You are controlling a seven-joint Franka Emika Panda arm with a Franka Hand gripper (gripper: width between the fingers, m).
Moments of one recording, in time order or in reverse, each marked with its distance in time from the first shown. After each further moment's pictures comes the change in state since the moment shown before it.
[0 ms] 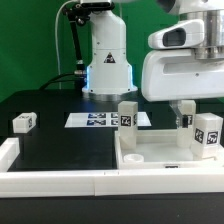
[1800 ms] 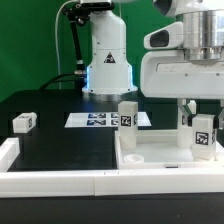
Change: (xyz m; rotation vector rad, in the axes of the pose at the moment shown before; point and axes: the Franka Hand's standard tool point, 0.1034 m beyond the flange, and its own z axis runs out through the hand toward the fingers) arm 0.000 0.005 0.003 0.004 0.032 0.766
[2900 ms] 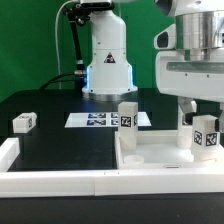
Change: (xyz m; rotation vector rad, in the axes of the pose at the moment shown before) arm -0.002 -0.001 0.000 0.001 -0.021 0.370
